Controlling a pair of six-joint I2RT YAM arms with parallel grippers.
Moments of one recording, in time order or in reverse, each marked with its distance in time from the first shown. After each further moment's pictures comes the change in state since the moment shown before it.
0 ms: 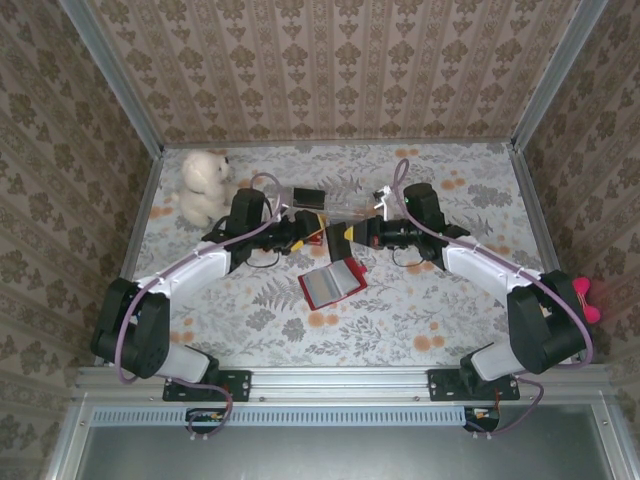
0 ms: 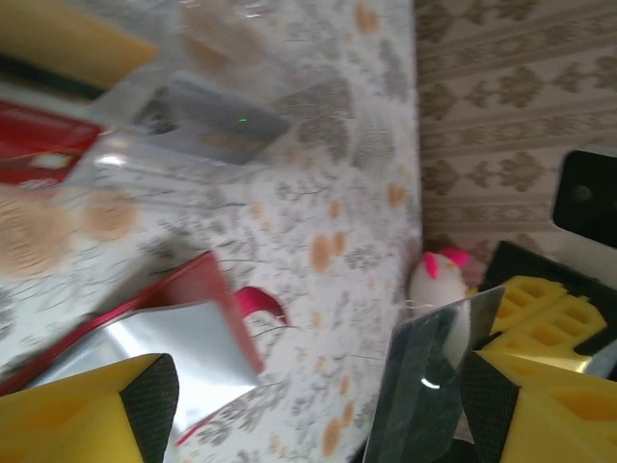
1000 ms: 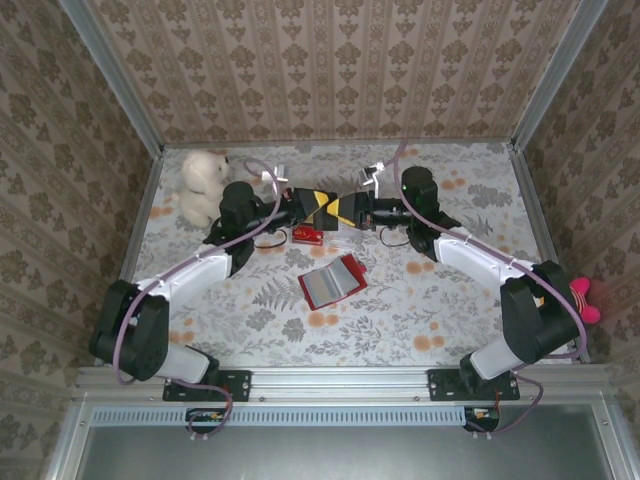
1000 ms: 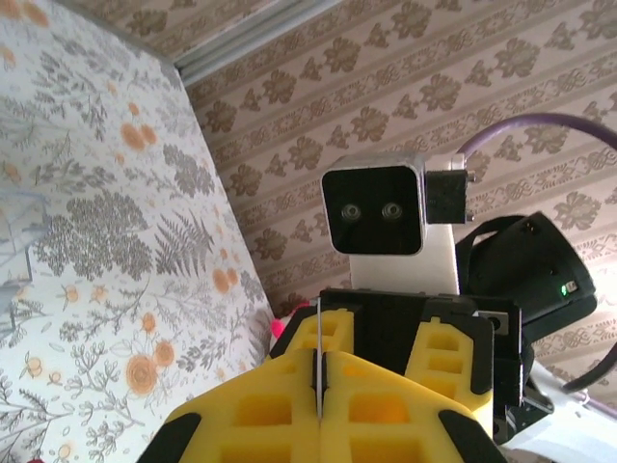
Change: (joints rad) left arm -0.019 -0.024 -0.023 0.541 0.037 -0.194; right arm 0.047 0.061 0.092 0.341 -0.088 0.335
